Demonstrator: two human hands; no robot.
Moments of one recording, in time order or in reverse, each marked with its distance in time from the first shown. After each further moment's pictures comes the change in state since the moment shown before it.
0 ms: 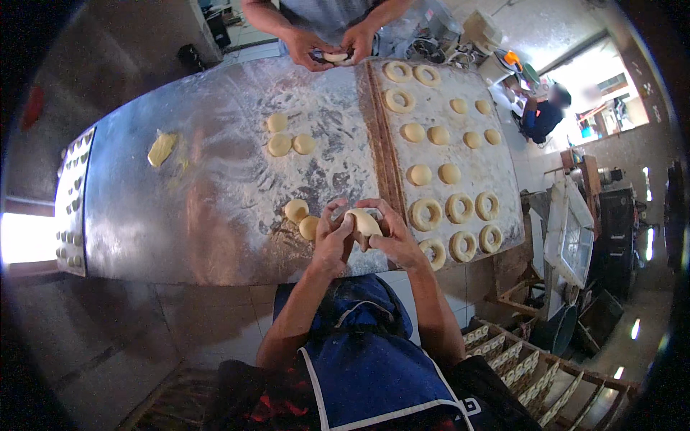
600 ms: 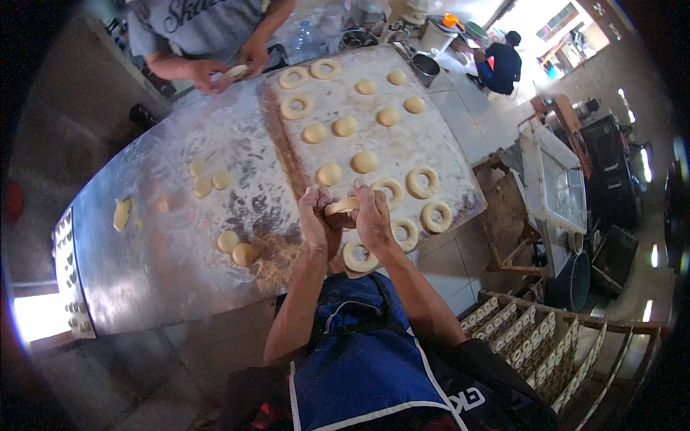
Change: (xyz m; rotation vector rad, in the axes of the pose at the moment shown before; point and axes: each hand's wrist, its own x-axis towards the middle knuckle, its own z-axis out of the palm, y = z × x) left_hand 0.073 -0.095 0.124 -0.389 0.077 -0.019; right_hand -0.035 -0.032 -0.113 -0.126 0.642 -0.064
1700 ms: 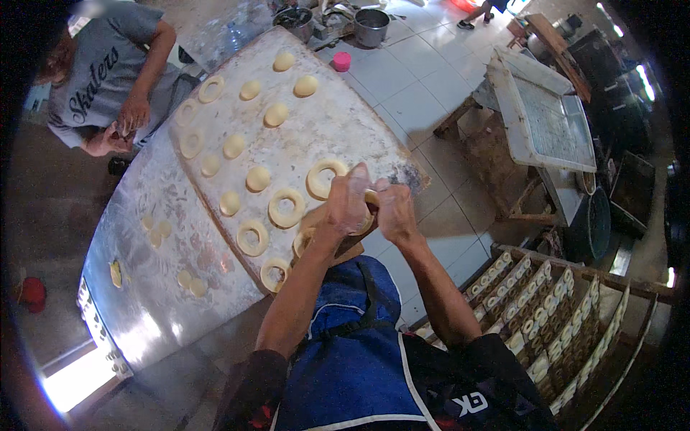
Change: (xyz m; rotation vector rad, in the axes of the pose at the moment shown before) left_hand 0.058 -0.231 0.065 1.434 -0.569 0.143; right_hand 0.022 0.039 -0.256 -0.317 0.087 -0.314
